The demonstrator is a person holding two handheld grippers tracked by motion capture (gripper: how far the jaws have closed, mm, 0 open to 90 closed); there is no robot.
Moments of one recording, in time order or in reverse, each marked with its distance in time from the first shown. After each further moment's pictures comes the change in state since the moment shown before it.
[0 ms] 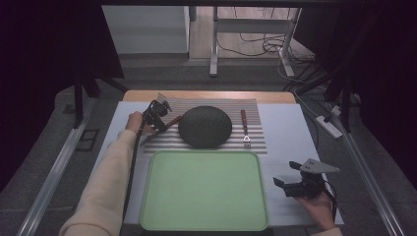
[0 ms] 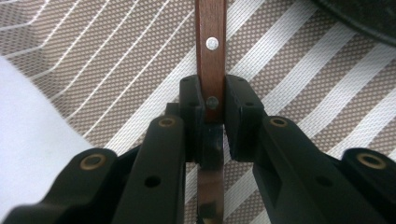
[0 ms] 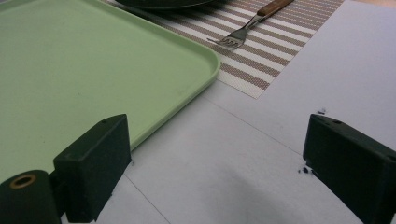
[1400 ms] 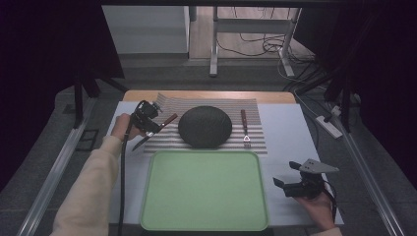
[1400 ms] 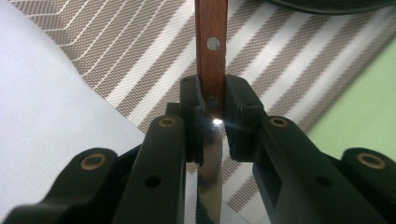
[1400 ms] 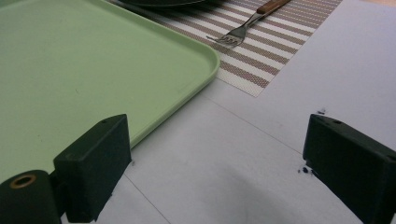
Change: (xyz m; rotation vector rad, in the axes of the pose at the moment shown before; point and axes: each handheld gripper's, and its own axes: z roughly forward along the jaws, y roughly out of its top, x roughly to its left) left arm -0.024 -0.038 -0.053 -0.107 -0.008 0.043; right arm 0.001 0.000 0.001 0.007 -0.006 -0.003
